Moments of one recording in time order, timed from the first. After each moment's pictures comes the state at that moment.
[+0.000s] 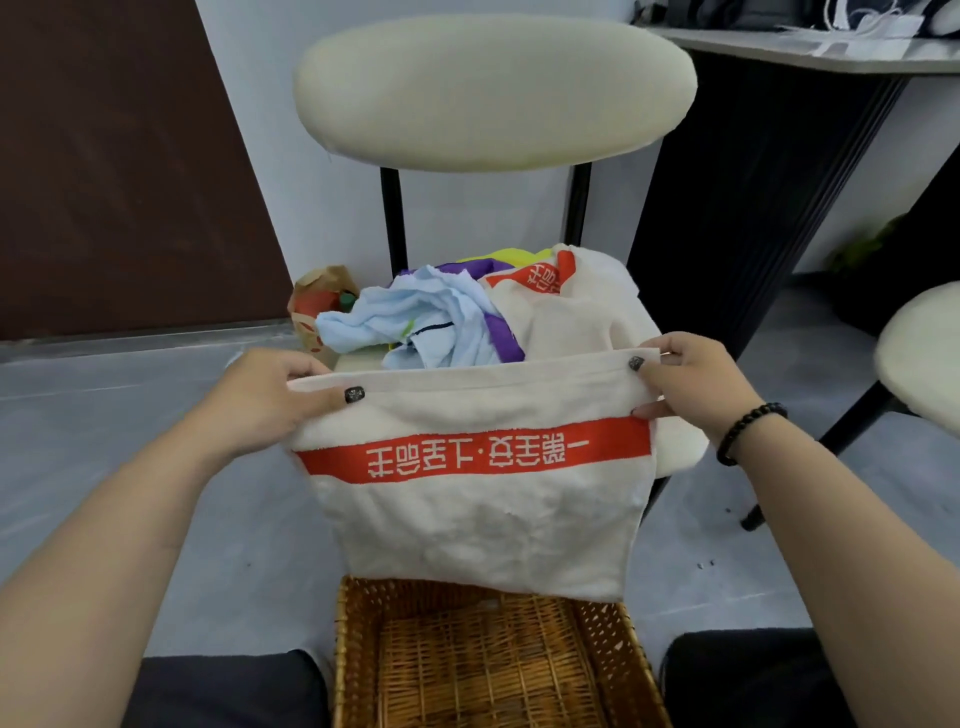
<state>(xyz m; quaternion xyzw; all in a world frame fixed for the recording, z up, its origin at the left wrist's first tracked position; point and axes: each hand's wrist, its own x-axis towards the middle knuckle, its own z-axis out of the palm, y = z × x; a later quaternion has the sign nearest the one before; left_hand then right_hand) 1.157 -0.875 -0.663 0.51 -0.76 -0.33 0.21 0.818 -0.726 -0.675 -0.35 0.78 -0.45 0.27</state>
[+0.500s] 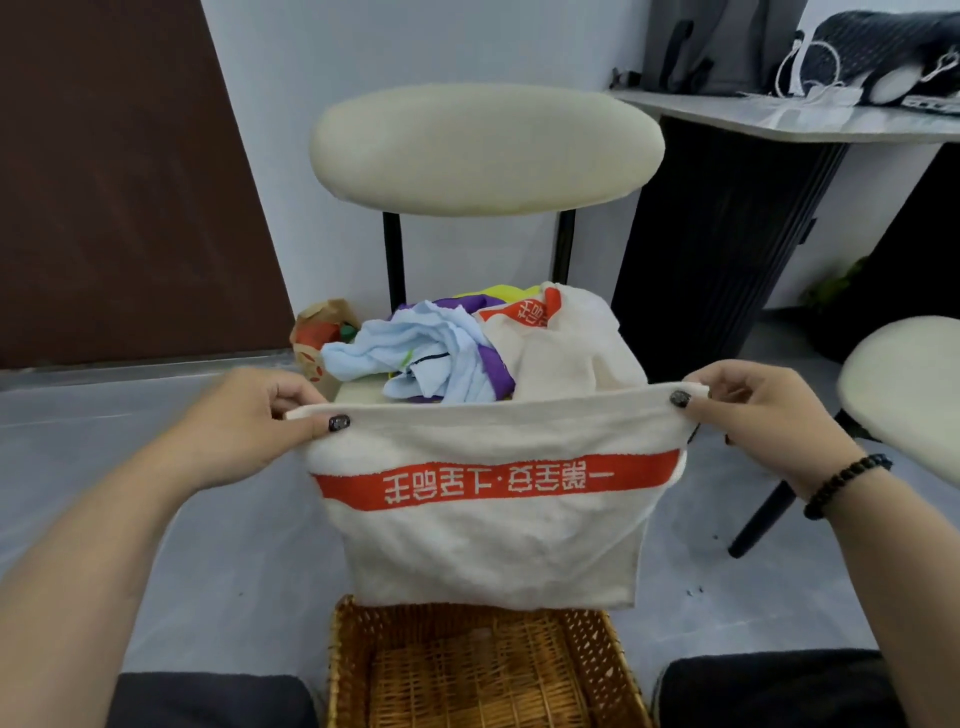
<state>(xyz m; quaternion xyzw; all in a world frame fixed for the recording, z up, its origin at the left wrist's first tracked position) 1.179 -0.851 -0.631 0.44 -0.82 -0.28 0.21 0.824 -0.654 -0.623 -0.41 0.77 -0.44 0.18</state>
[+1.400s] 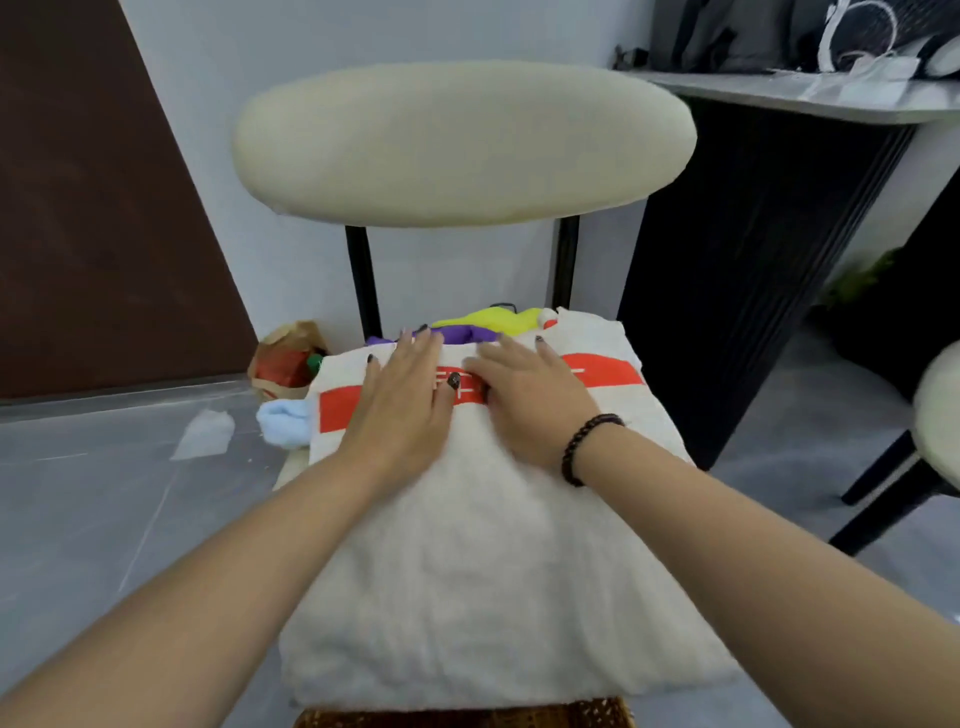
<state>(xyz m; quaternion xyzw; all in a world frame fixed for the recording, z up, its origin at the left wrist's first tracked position) 0.990 -0.950 -0.700 0.40 -0.88 -0.13 0.21 0.842 -0.879 -0.682 -0.71 0.70 -0.10 -0.05</state>
